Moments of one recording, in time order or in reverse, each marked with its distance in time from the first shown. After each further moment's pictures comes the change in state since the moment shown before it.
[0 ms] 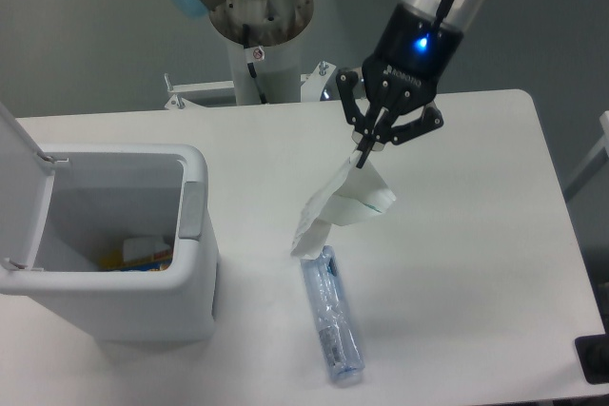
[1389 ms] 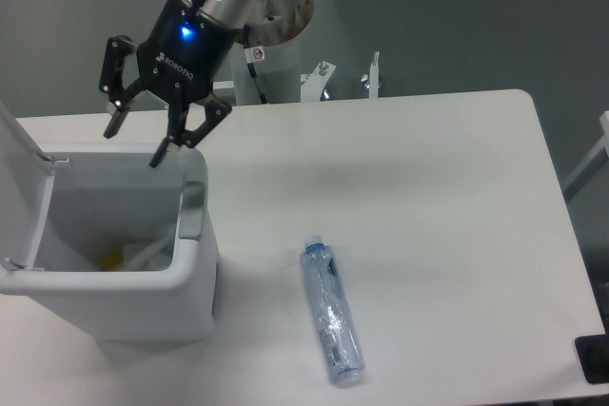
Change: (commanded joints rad) arm -0.324 0.063 -0.193 0.259 0.050 -0.143
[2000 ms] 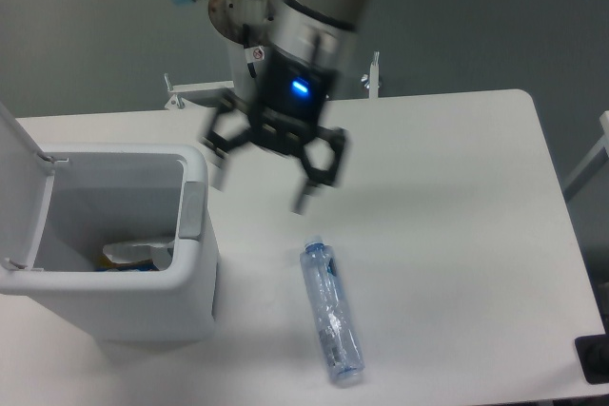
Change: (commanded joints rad) arm 0.175 -0.270 0.195 0.005 0.258 -0.227
